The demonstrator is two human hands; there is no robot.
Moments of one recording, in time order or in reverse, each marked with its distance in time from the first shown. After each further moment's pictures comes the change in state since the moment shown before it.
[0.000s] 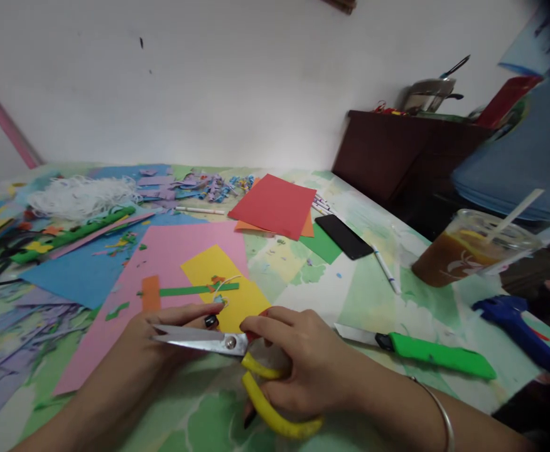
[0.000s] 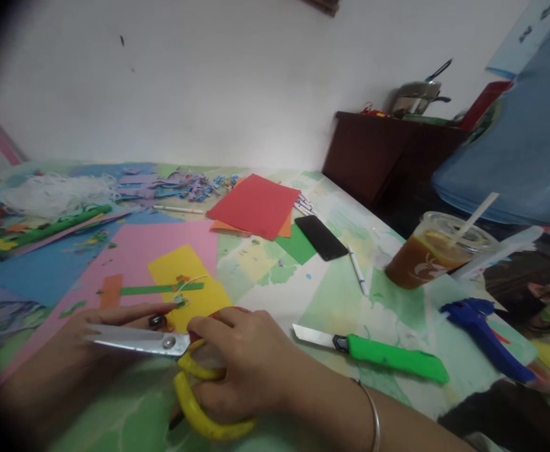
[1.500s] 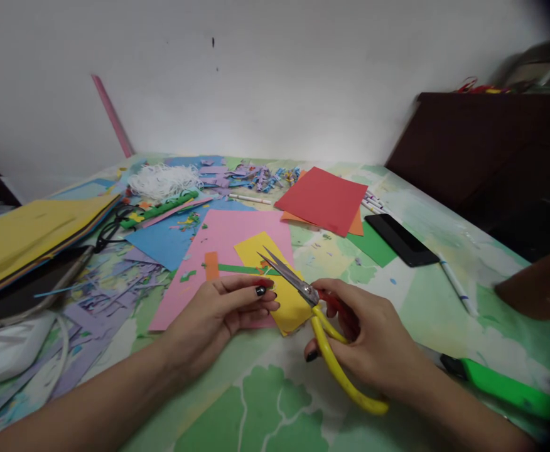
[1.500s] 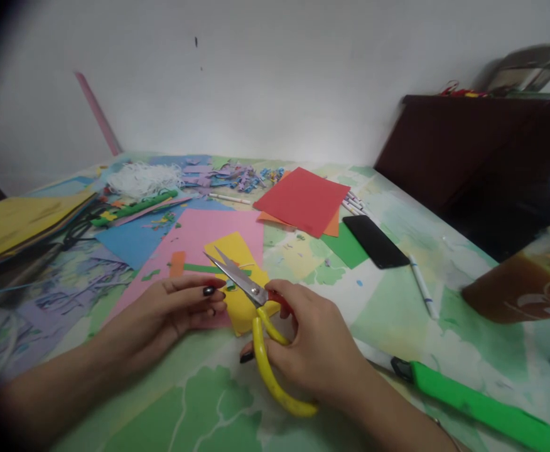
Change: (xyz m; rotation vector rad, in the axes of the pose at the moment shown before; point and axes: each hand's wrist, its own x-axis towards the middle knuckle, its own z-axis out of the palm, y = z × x) left_hand -0.006 0.008 0.005 -0.260 -0.088 -0.040; right_hand 0.004 -0.003 -0.014 0.130 0.047 0.413
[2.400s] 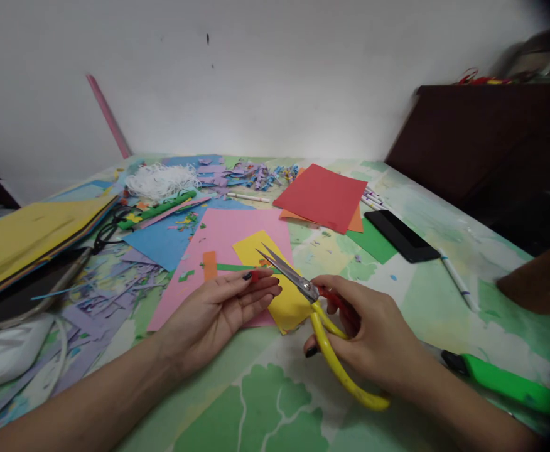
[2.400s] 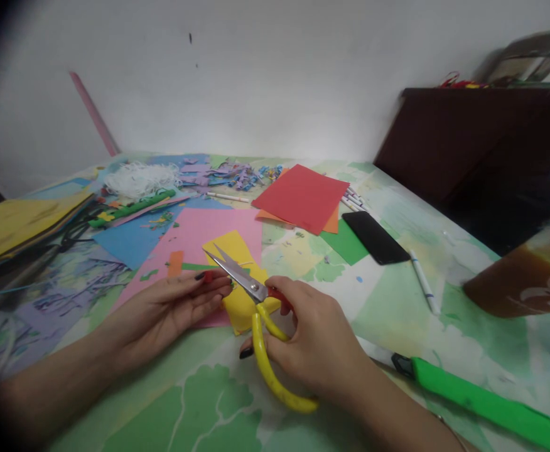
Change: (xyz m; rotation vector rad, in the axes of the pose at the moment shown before) left_hand 0.005 0.002 0.000 -0.253 -0.001 -0.069; right_hand 0.004 -0.001 -0.002 -0.030 0.027 -0.025
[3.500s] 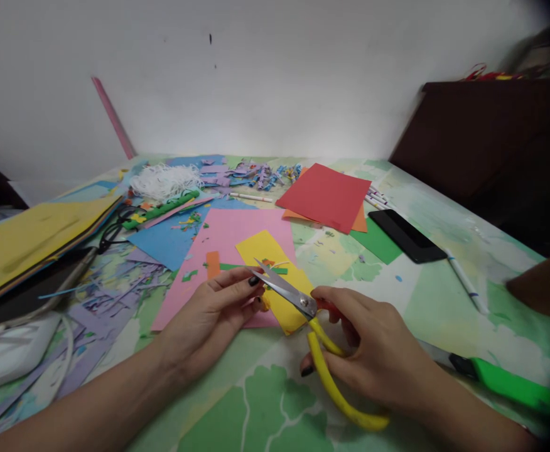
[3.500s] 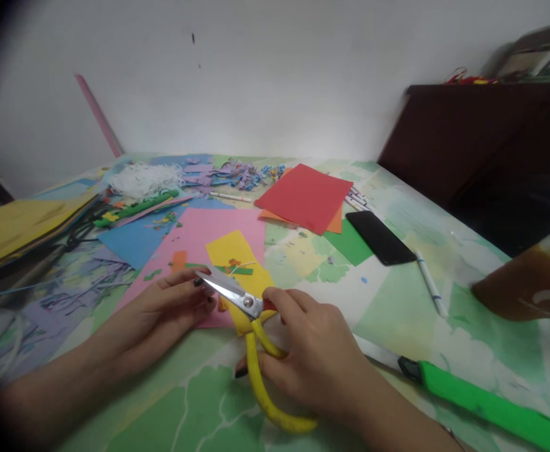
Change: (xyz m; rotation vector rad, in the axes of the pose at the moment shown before) left_hand -0.004 -0.001 0.002 0.068 -0.004 0.140; right_hand -0.007 0.004 0.006 -0.189 0.012 -0.198
